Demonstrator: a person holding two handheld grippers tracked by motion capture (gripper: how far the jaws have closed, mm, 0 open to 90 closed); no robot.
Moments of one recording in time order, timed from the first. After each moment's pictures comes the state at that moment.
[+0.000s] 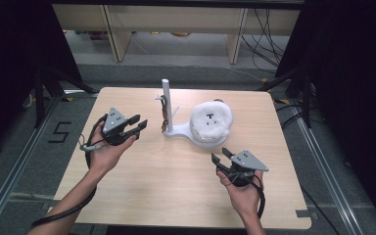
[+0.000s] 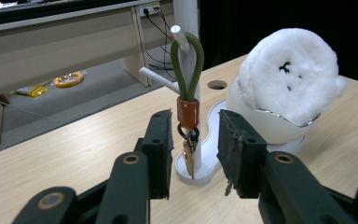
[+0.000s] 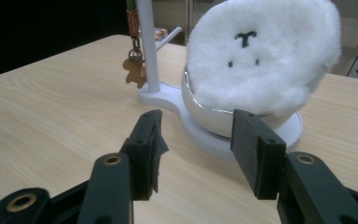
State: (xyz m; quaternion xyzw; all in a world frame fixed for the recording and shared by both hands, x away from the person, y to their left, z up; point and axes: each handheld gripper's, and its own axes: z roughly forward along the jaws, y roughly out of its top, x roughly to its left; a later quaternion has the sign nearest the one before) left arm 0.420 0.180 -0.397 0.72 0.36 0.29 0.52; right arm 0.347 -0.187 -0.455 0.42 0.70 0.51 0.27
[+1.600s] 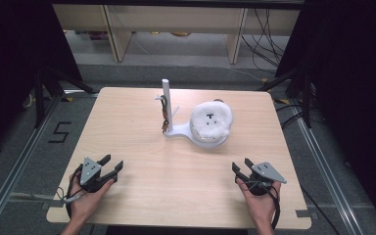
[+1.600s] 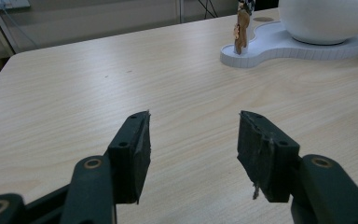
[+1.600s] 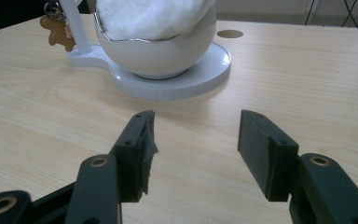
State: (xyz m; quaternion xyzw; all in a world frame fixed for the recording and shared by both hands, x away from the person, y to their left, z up) left arm 0.348 0.251 -0.523 0.68 0.42 0.33 0.50; right arm 0.341 -0.246 -0.504 0.49 0.67 0.48 0.29
